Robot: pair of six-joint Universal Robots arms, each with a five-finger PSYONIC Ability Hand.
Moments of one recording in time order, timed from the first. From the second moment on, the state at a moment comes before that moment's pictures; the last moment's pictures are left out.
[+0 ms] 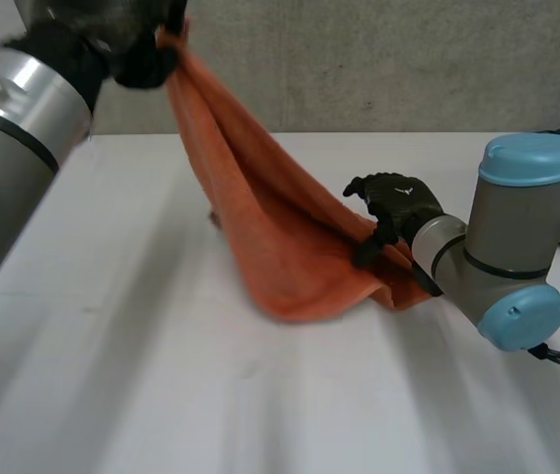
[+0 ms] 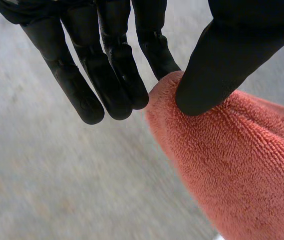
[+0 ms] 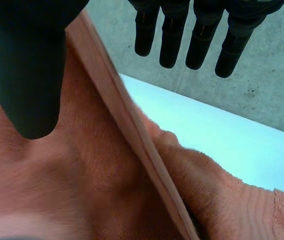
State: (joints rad) left arm 4.26 -1.65 -1.30 3.30 -1.40 3.48; right arm 2.02 -0.95 1.21 0.00 1.44 3.13; left_hand 1.15 1.20 1.19 1.20 0.99; right_hand 0.39 0.40 0.39 0.38 0.19
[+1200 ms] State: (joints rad) left arm 4.43 -2.26 -0.58 3.06 -1.33 3.53; right arm 1.88 -0.85 0.62 0.33 1.48 2.21; left_hand 1.15 1.20 1.19 1.20 0.99; right_hand 1.14 1.18 1.19 1.20 0.99
